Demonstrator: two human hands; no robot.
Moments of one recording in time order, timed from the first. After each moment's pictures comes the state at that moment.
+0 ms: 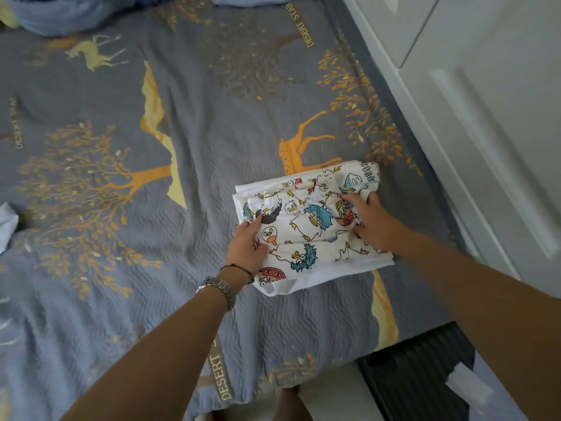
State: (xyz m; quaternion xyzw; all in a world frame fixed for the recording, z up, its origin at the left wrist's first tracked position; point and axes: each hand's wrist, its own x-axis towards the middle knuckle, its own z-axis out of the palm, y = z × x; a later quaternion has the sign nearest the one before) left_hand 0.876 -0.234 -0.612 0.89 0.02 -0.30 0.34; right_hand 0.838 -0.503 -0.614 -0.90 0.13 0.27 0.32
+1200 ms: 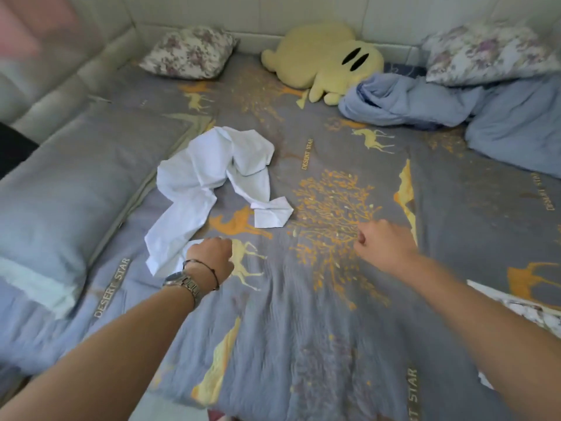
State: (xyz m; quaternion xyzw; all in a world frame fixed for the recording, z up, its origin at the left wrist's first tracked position) left_hand 0.865 0.313 -0.439 0.97 0.10 -0.20 0.00; right_hand 0.948 0.011 -0.418 -0.98 -0.16 0.09 -0.01
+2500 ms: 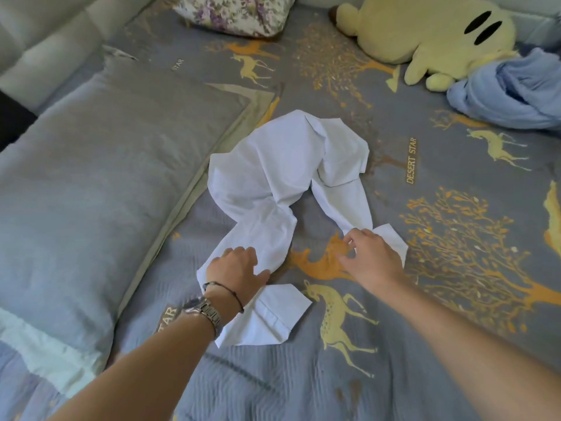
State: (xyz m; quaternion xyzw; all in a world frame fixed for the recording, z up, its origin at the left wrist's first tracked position) left_hand 0.955 0.539 -0.581 0.97 0.14 -0.15 0.13; right_hand 1.041 0.316 -0.560 -0.97 -0.10 0.15 0.14
